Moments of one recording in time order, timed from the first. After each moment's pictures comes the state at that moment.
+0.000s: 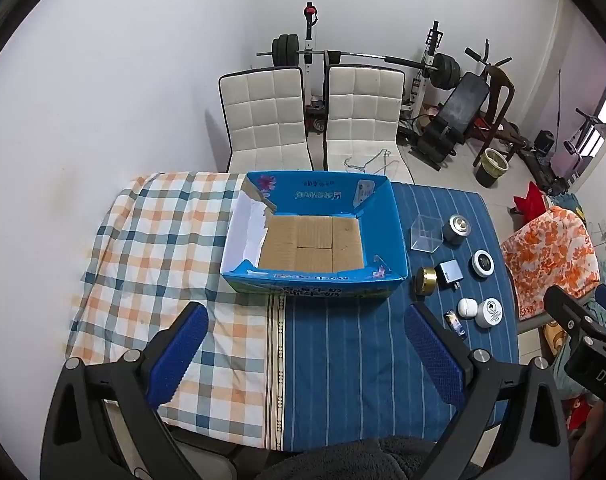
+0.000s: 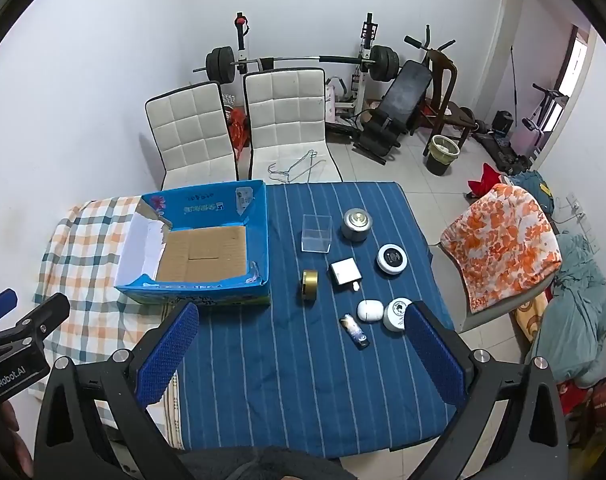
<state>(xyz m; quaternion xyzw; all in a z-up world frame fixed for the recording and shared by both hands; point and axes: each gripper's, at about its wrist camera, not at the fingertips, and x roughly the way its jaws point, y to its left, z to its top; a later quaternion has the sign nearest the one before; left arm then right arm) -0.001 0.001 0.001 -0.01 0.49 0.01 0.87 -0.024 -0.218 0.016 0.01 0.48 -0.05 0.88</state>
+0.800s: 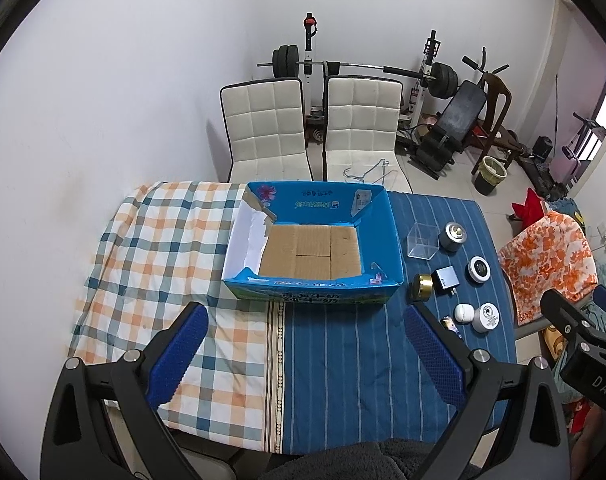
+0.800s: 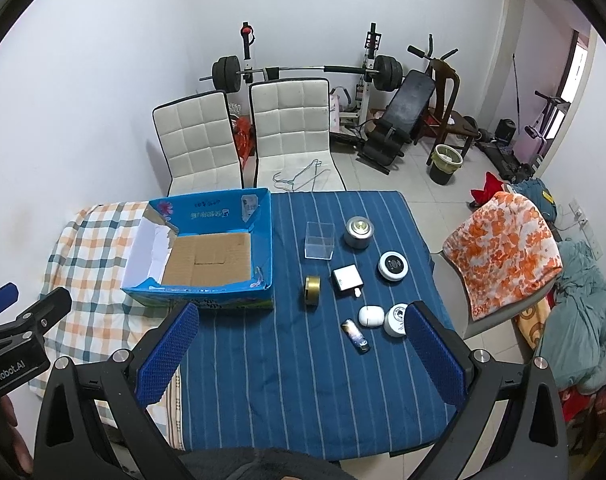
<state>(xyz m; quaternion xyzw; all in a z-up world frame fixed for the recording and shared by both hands) 0.002 0.006 0.034 -0.01 0.48 0.01 0.88 -0.043 -0.214 0.033 0.01 0.46 -0.04 0.89</state>
